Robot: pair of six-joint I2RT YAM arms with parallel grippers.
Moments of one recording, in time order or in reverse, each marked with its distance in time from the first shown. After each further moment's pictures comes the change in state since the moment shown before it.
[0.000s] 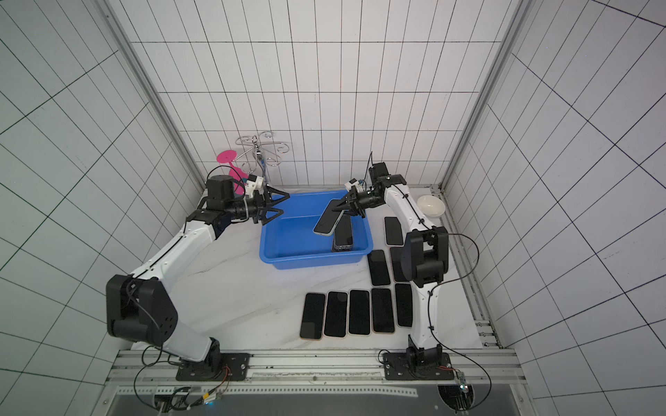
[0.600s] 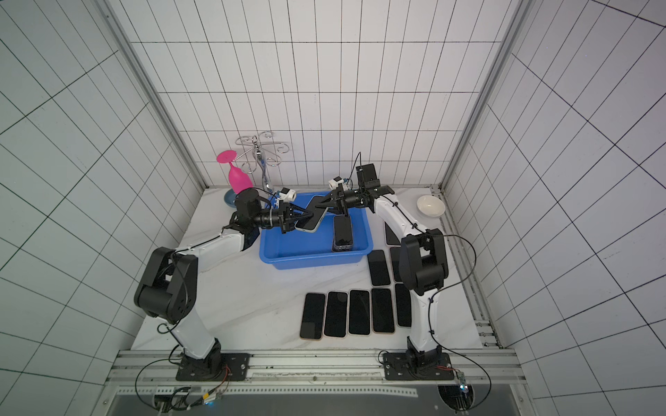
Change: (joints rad) left arm -0.127 0.152 -0.151 0.647 0.185 -0.445; right arm 0.098 -0.061 -0.217 0.592 -0.127 0.446
